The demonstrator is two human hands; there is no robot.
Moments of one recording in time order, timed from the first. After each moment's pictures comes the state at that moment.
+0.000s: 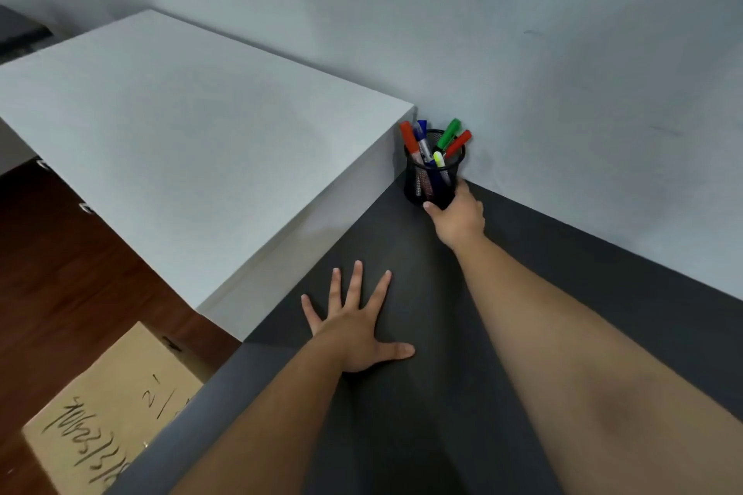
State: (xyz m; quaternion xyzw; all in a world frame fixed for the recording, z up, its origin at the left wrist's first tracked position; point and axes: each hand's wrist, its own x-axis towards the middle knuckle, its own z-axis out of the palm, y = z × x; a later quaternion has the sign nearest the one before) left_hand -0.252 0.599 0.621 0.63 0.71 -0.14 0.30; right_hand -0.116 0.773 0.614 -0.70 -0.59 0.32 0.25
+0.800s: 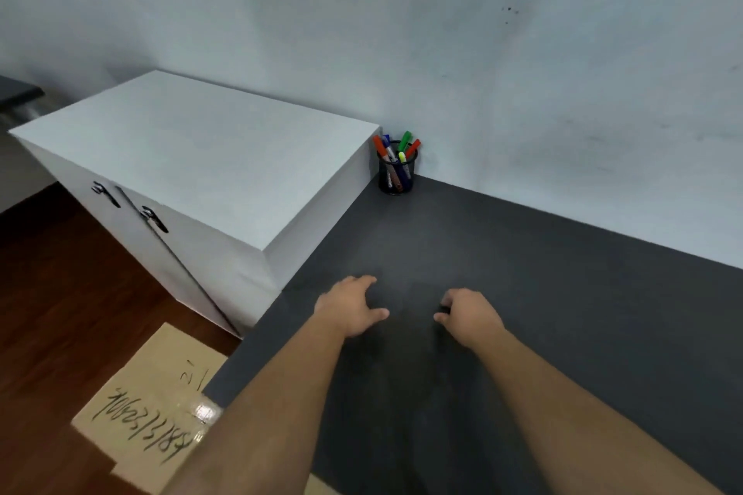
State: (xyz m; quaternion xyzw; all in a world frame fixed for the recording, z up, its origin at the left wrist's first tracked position) left_hand -0.260 0.495 0.677 0.67 0.69 -0.02 0.27; right_hand -0.054 0.497 0.665 -0.70 -0.65 0.28 0.00
